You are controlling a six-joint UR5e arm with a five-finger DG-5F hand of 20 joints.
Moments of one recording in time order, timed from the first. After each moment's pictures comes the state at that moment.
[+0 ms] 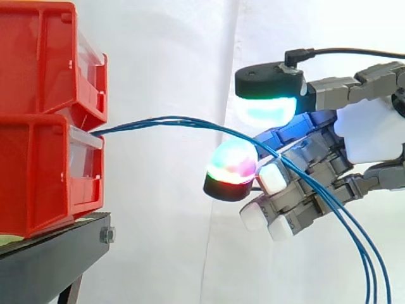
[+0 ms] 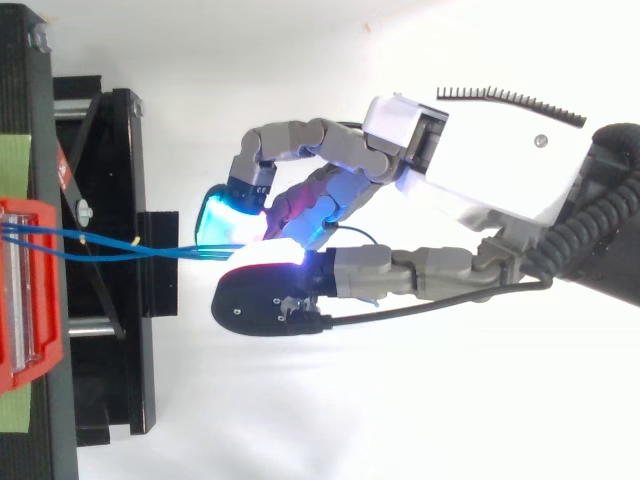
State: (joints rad) arm 0.22 -2.19 -1.20 -3.01 -0.97 -0.16
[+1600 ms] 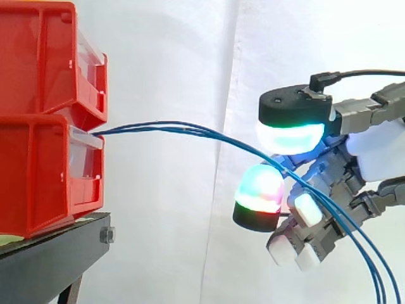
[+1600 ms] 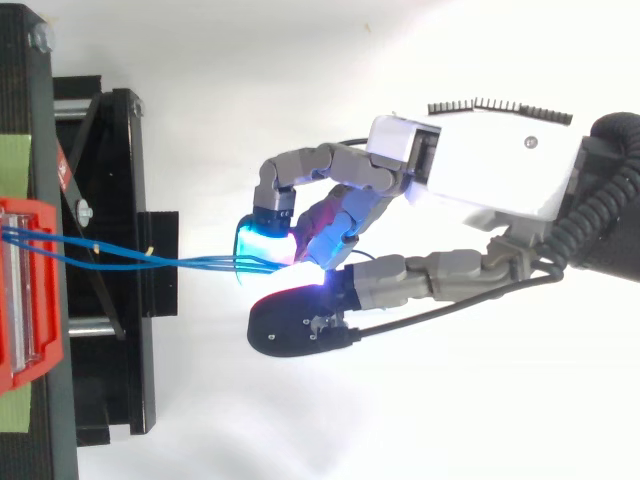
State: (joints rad) arm 0.19 -2.18 -1.22 -3.10 -1.12 -0.16
